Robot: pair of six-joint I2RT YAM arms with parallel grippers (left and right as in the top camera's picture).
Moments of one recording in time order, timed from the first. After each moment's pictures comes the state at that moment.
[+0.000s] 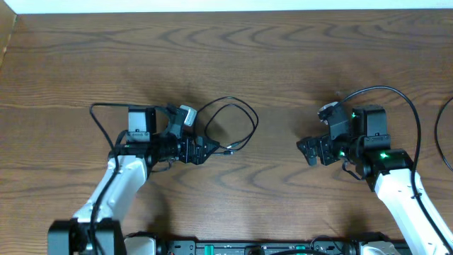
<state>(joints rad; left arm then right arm) -0.02 1.38 0.63 -0.30 0.81 0.11 0.12 1.19 0.68 -0.48 -0.36 -0.11</state>
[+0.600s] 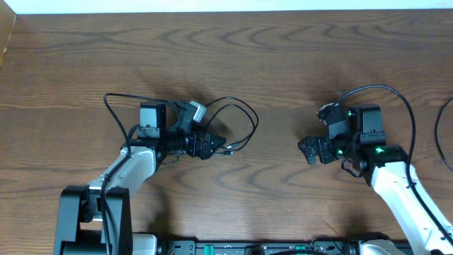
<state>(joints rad) -0.07 1.55 0.63 -0.06 0.81 0.13 0.12 1.26 0.68 -0.46 -0.32 -0.11</state>
